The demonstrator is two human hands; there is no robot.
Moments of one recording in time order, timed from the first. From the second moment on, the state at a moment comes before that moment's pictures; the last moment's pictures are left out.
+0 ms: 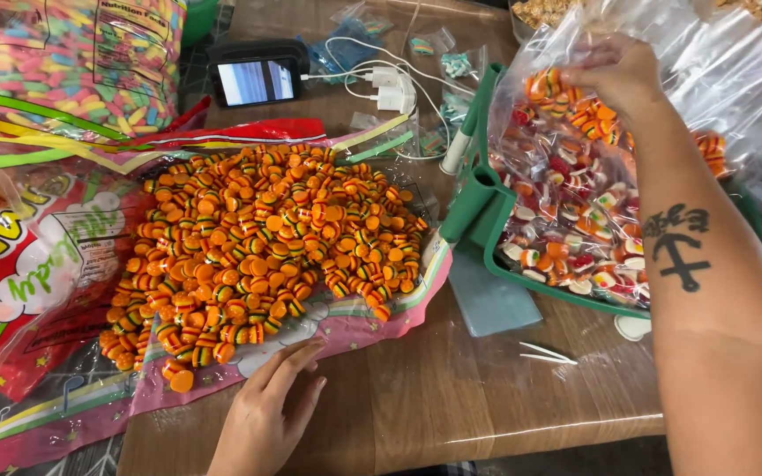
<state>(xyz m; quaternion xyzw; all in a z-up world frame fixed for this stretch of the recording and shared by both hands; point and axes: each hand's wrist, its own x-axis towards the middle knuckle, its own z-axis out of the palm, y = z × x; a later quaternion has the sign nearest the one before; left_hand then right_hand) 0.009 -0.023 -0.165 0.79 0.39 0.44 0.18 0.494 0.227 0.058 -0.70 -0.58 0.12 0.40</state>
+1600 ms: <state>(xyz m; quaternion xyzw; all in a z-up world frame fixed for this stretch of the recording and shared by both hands) 0.071 -0.034 -0.148 0.84 0.28 0.45 0.10 0.404 -0.046 -0.002 -0.55 -0.74 0.02 0.38</state>
